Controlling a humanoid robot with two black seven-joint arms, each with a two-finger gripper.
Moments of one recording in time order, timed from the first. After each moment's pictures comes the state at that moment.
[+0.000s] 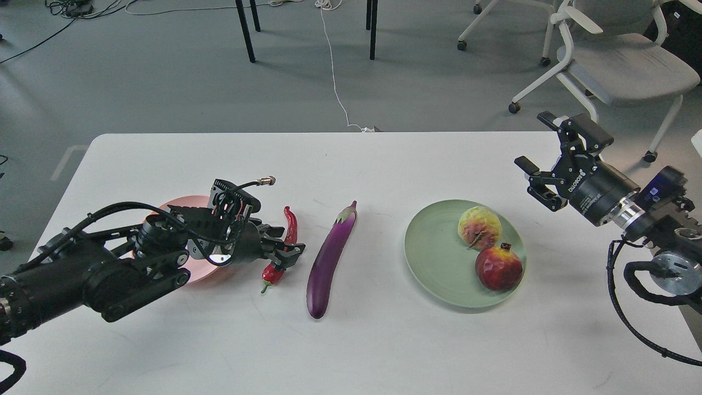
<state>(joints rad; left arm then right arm) -0.79 0.42 -0.26 -1.08 1.89 -0.32 -0.16 0.58 -0.76 0.48 1.17 -0.29 0.31 0.49</state>
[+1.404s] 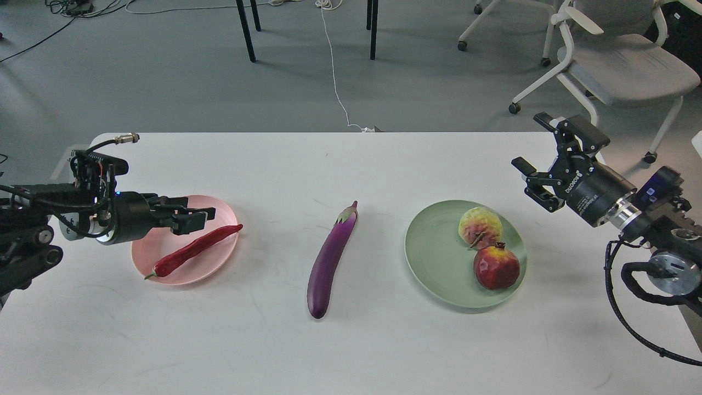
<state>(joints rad) -0.81 0.84 -0.32 -1.29 1.62 -0.27 -0.28 0.58 -0.75 0.48 1.17 -0.30 0.31 0.49</state>
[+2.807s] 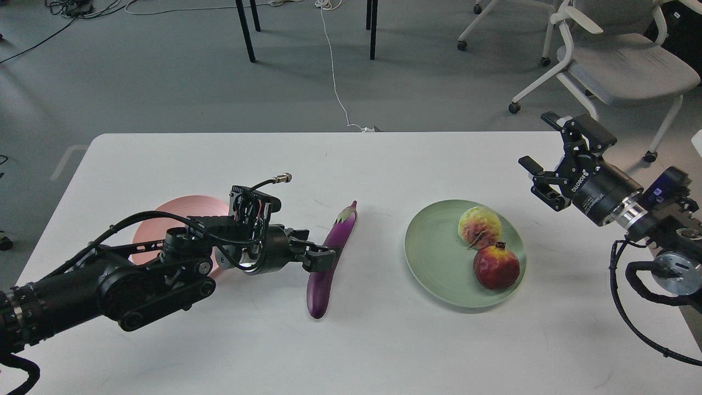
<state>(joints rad) -0.77 0.38 -0.25 -1.21 1.67 -0.27 -0.03 0.58 -0.76 0.49 1.15 -0.30 0.30 0.49</state>
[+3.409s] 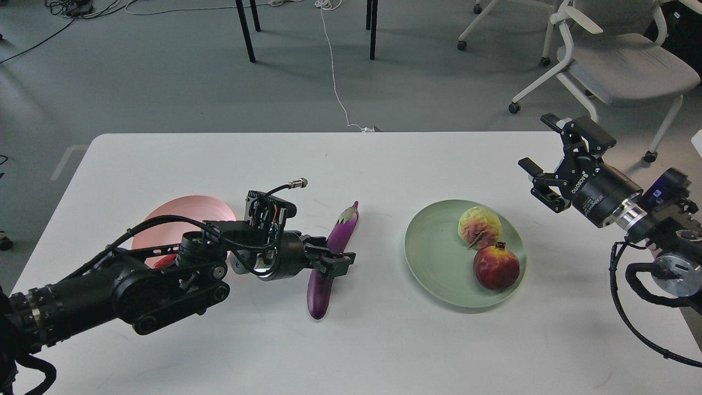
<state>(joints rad) -0.77 0.33 -0.25 -1.21 1.66 -0.28 -0.03 0.57 -0.76 0.49 1.15 -0.30 0.30 0.49</state>
